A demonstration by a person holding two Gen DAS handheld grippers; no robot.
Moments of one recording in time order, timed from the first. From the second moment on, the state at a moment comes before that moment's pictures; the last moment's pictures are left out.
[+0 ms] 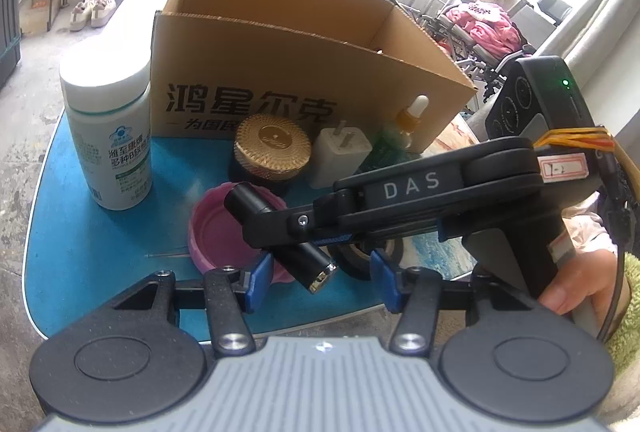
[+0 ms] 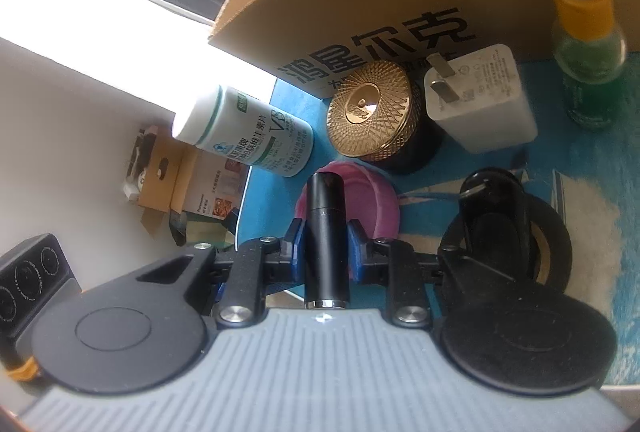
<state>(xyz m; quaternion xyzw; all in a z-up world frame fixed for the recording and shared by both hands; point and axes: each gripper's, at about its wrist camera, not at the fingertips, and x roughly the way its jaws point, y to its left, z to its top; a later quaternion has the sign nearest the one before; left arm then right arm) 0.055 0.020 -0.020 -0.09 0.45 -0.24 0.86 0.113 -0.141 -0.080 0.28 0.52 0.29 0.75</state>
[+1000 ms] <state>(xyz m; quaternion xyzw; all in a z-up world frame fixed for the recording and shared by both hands) 0.168 -0.008 0.077 -0.07 0.36 -0.14 0.92 0.329 -0.152 -0.009 0.25 0.54 0.21 0.78</state>
